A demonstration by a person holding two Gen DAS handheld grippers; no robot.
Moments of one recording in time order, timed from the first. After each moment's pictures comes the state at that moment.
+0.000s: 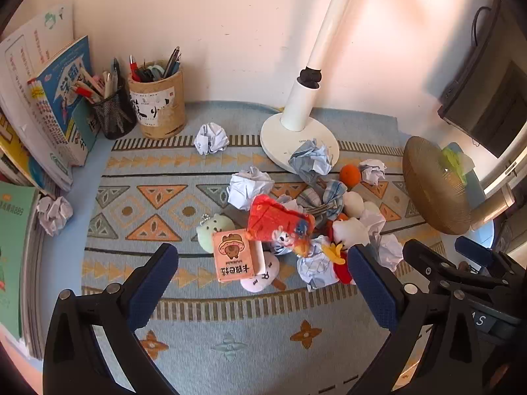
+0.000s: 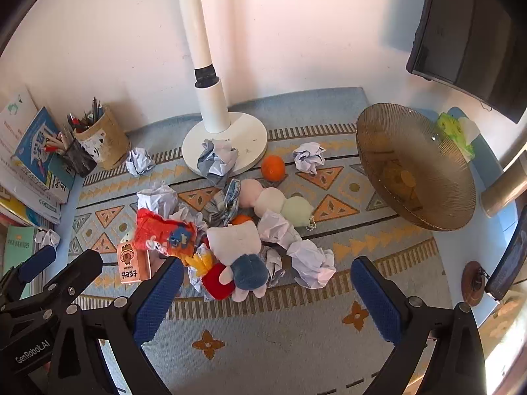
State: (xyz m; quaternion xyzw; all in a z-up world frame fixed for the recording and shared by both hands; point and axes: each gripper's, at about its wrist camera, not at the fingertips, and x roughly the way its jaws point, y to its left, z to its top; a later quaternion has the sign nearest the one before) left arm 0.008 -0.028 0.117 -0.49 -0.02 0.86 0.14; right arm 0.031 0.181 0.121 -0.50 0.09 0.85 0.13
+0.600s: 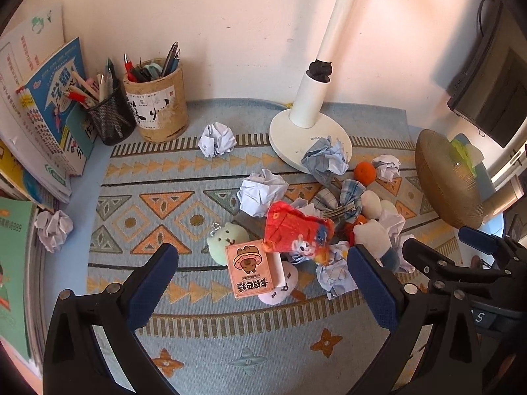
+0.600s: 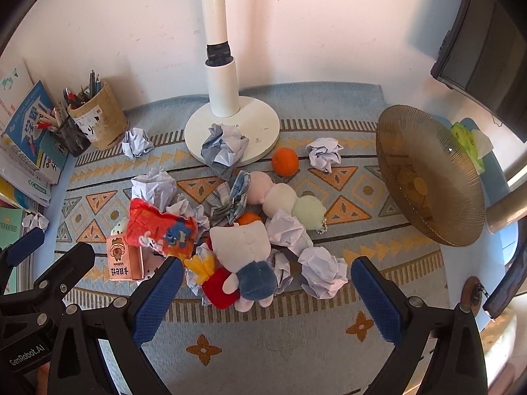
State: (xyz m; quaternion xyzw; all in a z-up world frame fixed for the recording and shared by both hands) left arm -0.010 -0.033 0.104 -0.49 0.00 0.86 0.14; right arm 0.003 0.170 0.101 -0.54 0.05 0.83 0.12
